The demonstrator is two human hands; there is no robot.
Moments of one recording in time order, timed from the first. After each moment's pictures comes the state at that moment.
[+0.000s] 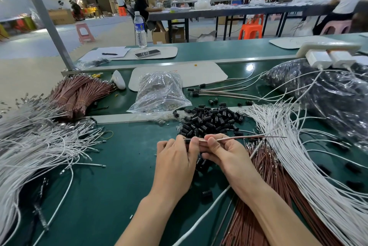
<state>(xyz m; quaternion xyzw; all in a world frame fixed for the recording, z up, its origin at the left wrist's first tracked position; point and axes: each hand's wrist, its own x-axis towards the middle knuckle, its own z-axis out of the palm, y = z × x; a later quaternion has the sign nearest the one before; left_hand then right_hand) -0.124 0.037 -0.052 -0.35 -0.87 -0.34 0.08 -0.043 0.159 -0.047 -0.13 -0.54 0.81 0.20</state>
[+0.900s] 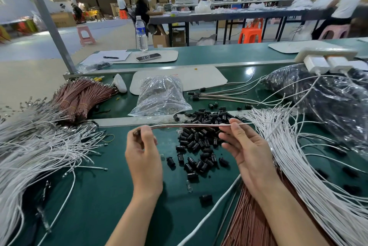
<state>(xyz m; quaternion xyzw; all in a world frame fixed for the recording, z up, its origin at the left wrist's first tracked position) -0.141 0.016 -0.029 -0.10 -0.65 -0.74 0.12 -0.026 0.176 -0.016 -0.18 -0.43 0.82 0.33</state>
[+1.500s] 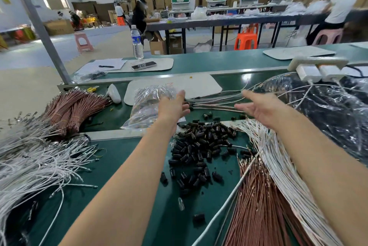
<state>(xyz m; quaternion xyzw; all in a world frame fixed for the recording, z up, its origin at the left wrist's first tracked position) -0.224 0.135 0.051 -0.09 -0.67 -0.71 -0.20 -0.080 0.308 0.068 -0.31 -0.57 0.73 0.23</state>
